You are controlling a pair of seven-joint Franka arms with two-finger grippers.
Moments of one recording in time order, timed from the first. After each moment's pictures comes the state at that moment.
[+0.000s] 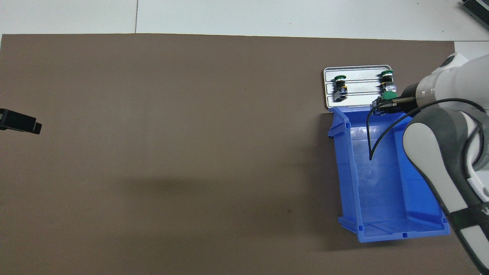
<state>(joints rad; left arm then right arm) -0.07 0.00 0.09 -1.54 -0.02 1.51 0.21 -0.01 0.10 0.05 -1.85 0.07 2.08 -0.05</state>
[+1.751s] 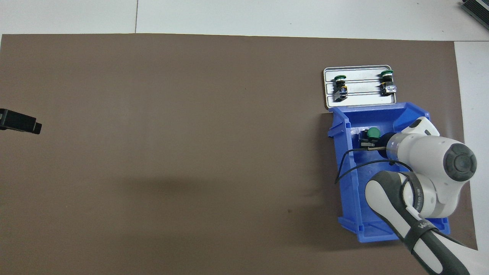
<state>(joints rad) -0.07 0.00 0.09 -1.54 -0.02 1.51 0.21 -0.05 0.06 0.05 -2.40 0.07 2.74 -0.05</state>
